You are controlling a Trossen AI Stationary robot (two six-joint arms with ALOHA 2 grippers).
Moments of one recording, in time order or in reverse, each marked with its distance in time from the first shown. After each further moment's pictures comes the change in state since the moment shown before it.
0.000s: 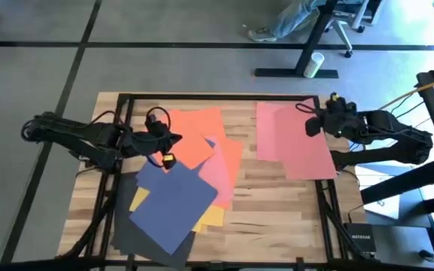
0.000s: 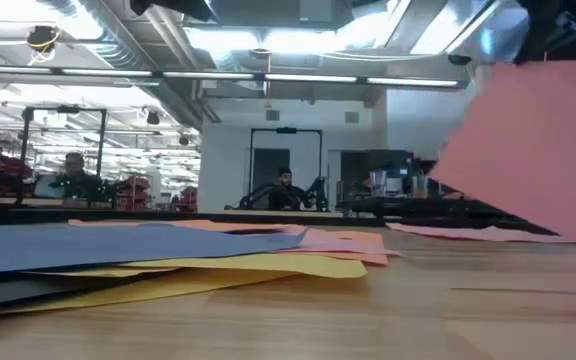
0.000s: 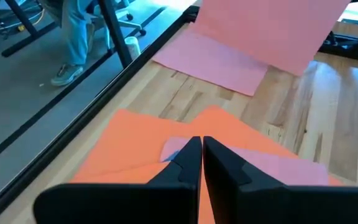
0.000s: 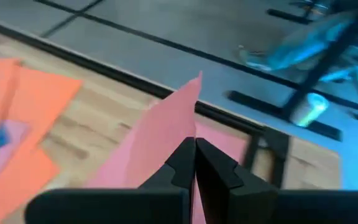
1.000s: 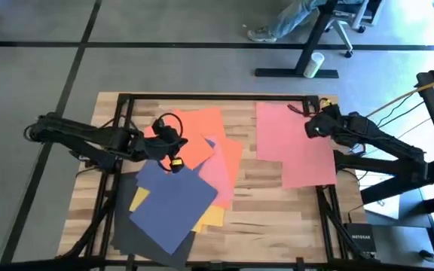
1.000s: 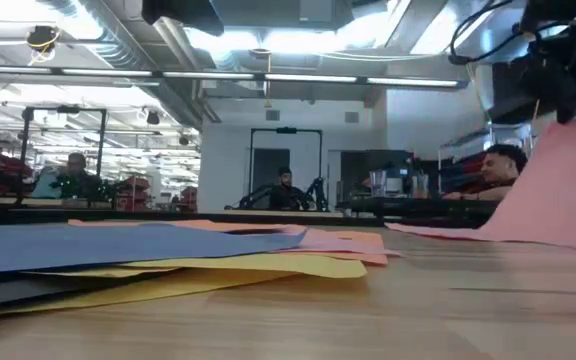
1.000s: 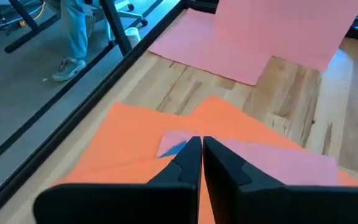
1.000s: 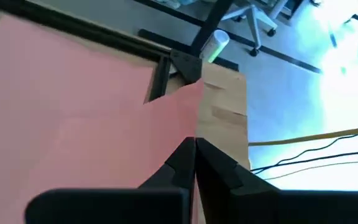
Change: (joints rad) left arm 0.000 0.107 0.001 0.031 0.000 -0.004; right arm -0.425 0.011 -0.269 0.023 -0.056 -0.141
